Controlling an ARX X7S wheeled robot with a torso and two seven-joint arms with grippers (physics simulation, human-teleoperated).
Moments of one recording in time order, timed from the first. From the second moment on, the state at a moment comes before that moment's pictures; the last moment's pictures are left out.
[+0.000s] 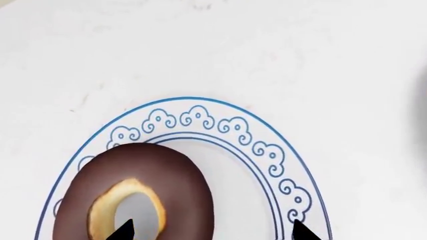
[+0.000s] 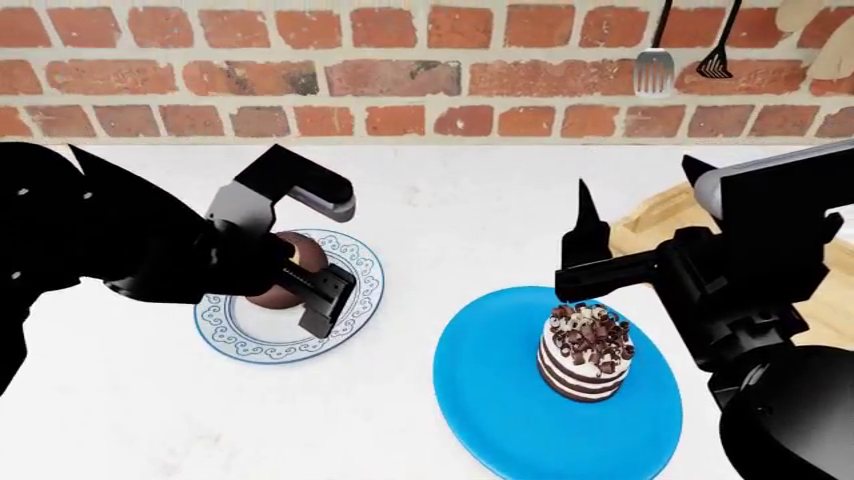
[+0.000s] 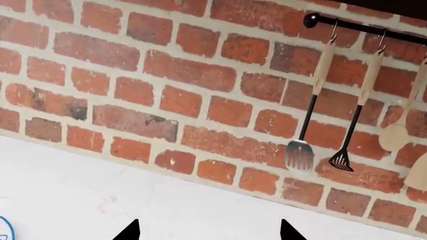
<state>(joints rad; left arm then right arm) -1.45 -0.59 0.96 -0.19 -1.44 -1.35 -0.29 0.69 0.60 -0.05 -0.81 1.02 1.17 0.60</state>
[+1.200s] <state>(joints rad) -1.45 -0.60 1.02 -0.24 -1.34 -1.30 -0.21 0.67 0.62 -0.08 -0.79 1.02 1.13 0.62</state>
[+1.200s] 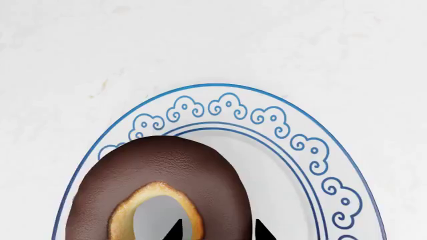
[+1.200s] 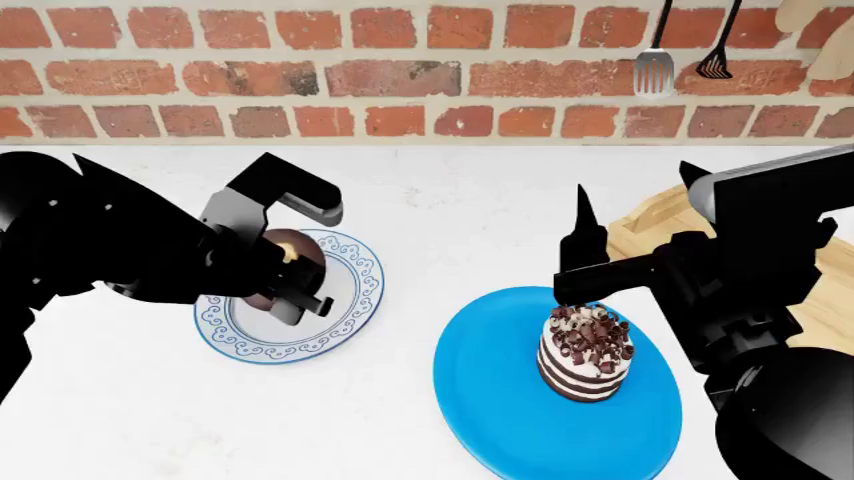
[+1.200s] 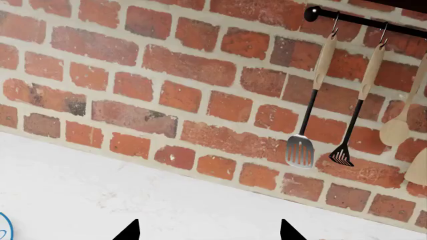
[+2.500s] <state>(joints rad) -1.56 -0.68 0.90 -0.10 -1.65 -1.36 -0.45 1.02 0.82 -0.20 -0.54 2.01 1.30 1.16</state>
